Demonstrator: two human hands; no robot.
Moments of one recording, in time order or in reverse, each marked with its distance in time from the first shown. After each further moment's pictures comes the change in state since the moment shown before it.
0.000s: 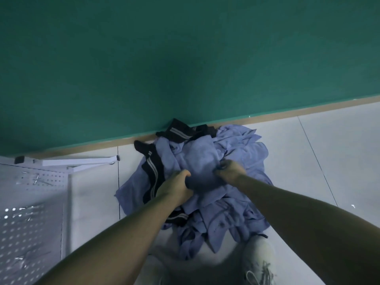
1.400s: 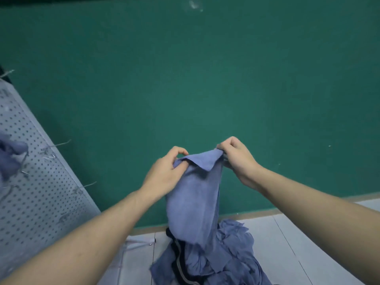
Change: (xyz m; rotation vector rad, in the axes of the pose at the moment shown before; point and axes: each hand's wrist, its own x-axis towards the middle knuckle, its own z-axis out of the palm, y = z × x) left_hand -0.464 0.162 -0.286 -0.314 0.907 0.567; right_hand -0.495 -0.197 -0.251 0.729 0.296 -0.848
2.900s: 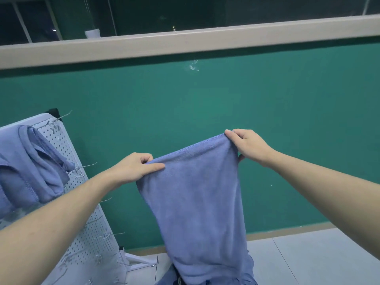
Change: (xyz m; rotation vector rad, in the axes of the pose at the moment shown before) left_hand -0.039 0.079 -0.137 0.073 -0.132 -0.164; right_hand -0.055 -0.129 -0.068 -0.489 -0.029 -0.345
